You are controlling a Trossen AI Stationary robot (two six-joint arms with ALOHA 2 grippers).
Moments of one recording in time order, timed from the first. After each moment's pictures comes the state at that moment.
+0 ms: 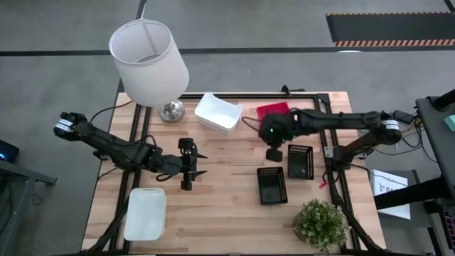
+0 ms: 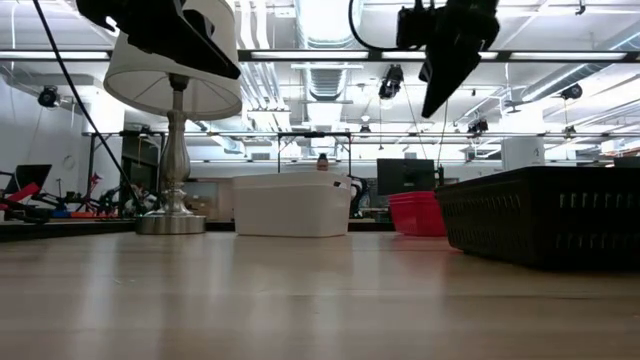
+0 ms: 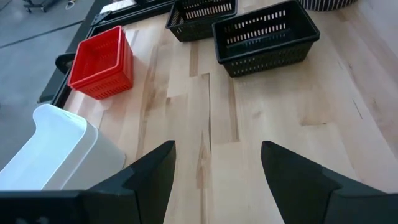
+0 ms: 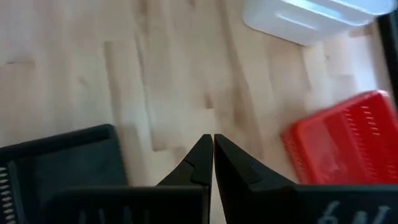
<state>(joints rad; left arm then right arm) -0.34 1.14 0.78 -0.24 -0.45 0.01 -0.11 1.43 1.24 -0.92 0.05 0.01</state>
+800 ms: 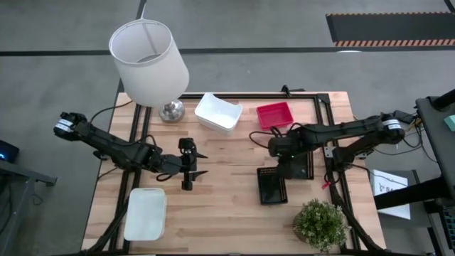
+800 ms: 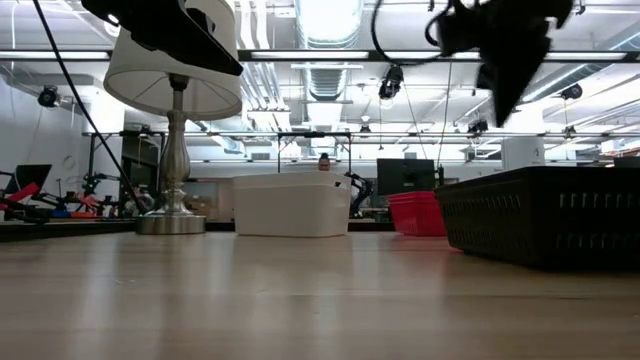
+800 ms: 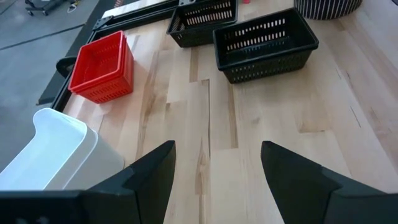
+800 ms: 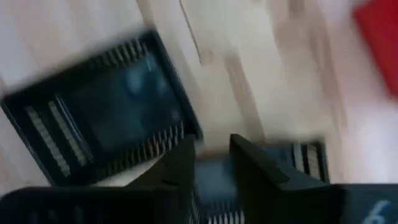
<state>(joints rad) -0.34 1.14 0.78 -0.21 -0.45 0.00 0.09 1.41 1.17 -1.15 0.02 0.43</state>
